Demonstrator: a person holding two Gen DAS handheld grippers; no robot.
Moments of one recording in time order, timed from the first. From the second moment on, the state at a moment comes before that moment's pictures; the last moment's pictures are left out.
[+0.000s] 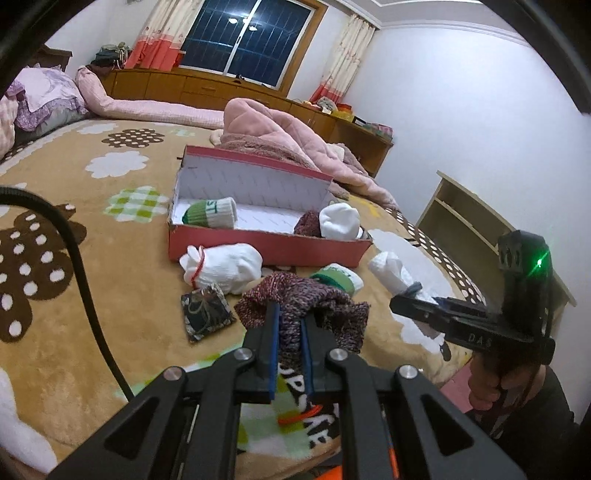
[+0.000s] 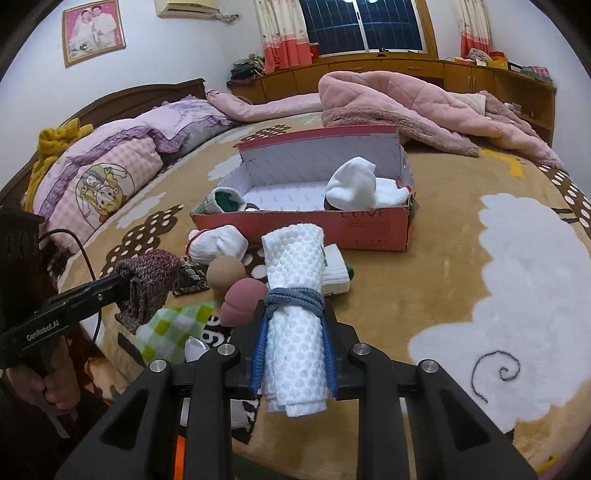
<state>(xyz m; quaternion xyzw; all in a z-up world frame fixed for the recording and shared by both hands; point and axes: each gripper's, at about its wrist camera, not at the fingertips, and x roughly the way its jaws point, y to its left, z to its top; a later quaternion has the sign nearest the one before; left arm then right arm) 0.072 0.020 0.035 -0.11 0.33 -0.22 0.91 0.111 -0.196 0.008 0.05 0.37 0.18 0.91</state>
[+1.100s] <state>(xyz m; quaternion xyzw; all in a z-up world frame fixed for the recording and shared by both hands) 0.154 -0.006 0.063 -0.07 0.27 -0.22 0.93 0.196 -0.182 0.028 0.02 0.33 0.15 0.93</state>
